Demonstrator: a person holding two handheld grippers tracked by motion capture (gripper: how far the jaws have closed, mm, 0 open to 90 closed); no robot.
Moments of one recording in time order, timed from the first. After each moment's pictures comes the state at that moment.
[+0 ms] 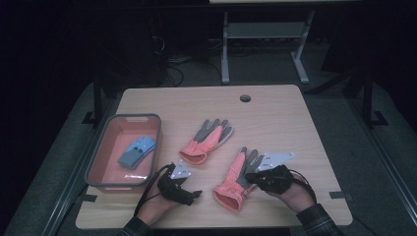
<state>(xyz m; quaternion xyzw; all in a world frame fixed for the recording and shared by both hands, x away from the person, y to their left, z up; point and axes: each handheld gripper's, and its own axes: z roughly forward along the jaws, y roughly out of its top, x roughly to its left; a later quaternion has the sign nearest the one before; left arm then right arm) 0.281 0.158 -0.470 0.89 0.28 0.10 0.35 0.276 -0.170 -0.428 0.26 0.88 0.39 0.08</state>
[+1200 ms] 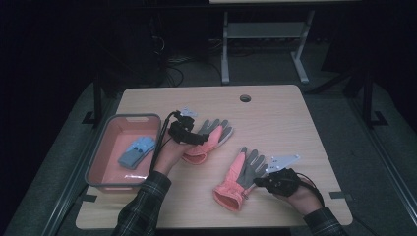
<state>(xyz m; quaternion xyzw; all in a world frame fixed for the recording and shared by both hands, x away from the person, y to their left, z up) 0.419 0.130 -0.408 0.83 0.39 0.12 0.36 0.275 -0.190 -0.444 0.28 0.89 0.36 0.07</state>
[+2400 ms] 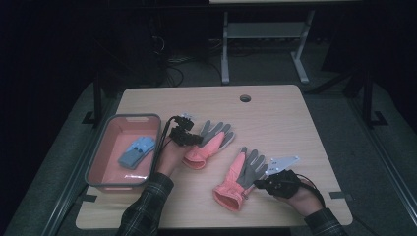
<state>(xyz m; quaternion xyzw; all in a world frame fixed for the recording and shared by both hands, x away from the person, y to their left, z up) 0.422 0.134 -0.431 0.84 0.43 0.06 0.33 0.272 -0.190 -0.444 0.27 0.89 0.35 0.06</state>
